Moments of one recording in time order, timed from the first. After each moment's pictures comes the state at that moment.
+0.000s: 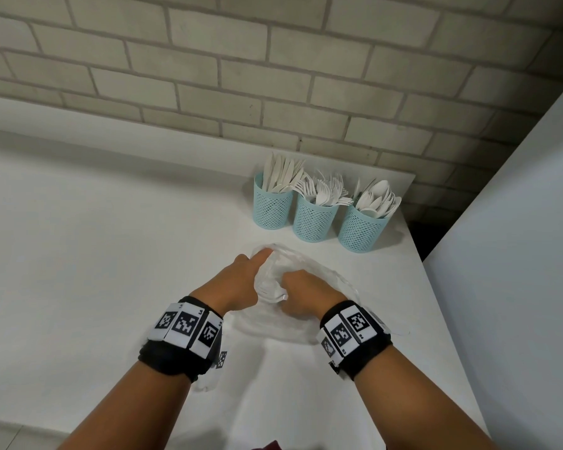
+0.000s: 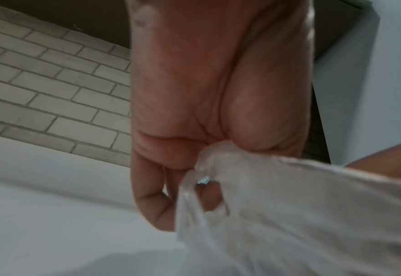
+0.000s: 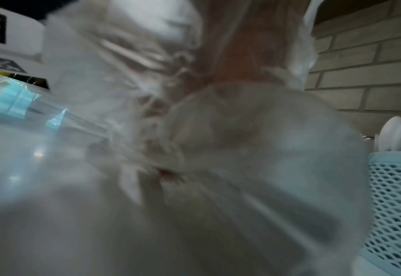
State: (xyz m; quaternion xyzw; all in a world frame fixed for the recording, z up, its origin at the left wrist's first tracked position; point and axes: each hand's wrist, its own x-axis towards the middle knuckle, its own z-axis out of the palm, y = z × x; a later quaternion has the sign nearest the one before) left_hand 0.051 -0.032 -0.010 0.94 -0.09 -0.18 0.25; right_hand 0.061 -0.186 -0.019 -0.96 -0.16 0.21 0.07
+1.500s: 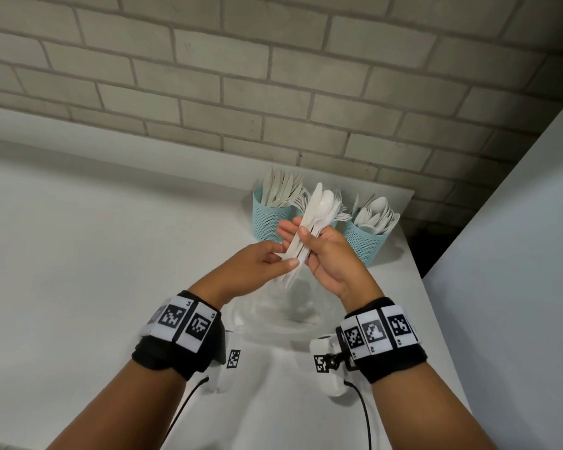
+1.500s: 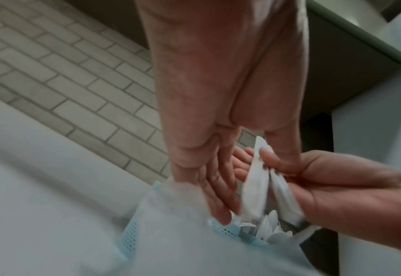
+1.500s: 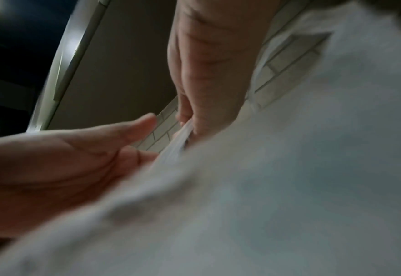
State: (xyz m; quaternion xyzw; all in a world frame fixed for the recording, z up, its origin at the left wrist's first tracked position) left_hand 0.058 -0.049 0.039 0.81 -0.10 -0.14 0.56; right_hand 0.085 -0.201 0.045 -0.54 -0.06 0.13 0.83
